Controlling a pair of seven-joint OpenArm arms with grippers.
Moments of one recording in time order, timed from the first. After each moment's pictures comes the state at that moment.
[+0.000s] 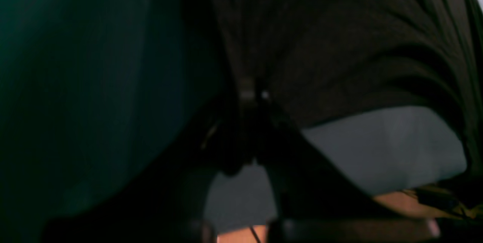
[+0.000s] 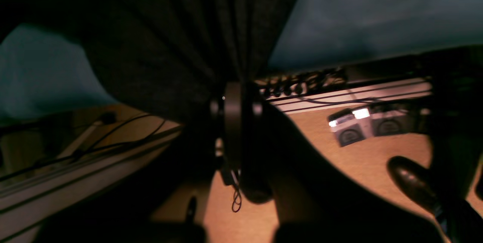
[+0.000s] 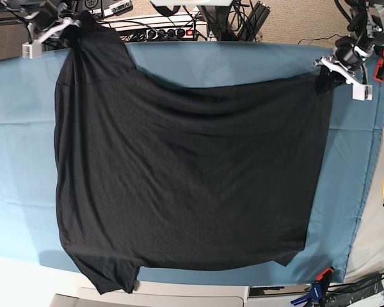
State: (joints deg) left arm 32.5 -13.9 -27.9 99.1 -50.5 -27.8 41.6; right arm -50.4 19.2 38.9 104.1 54.8 27.1 -45.3
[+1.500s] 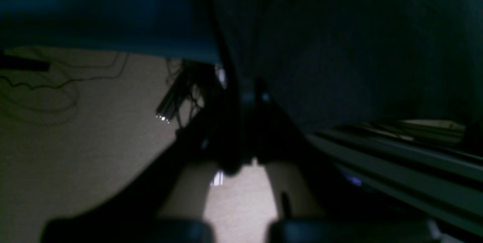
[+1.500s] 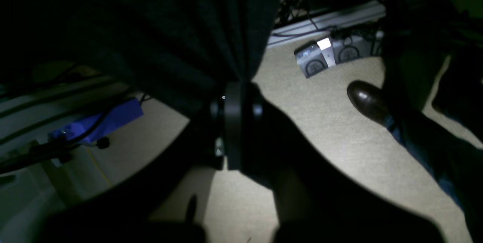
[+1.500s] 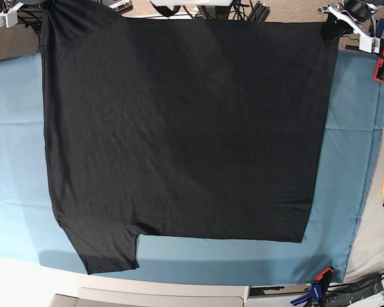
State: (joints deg) left arm 53.3 -13.9 -34.5 109.3 -55.4 -29.3 45.6; right arm -68.5 22.2 49.2 104.8 61.3 28.5 -49.3
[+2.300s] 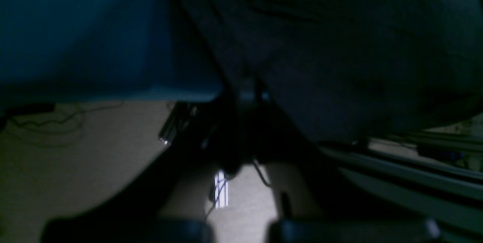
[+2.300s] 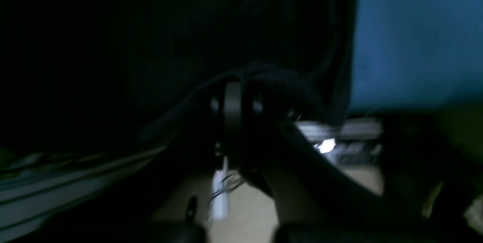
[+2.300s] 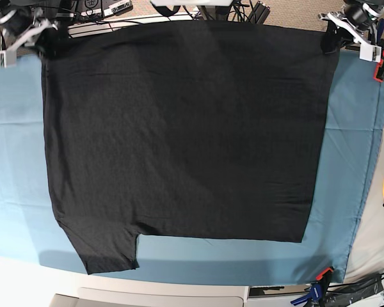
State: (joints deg) left arm 51.3 -14.0 -34.6 113.4 -54.9 -29.3 44.1; right arm -52.7 21.7 49.3 116.8 57.4 28.4 -47.1
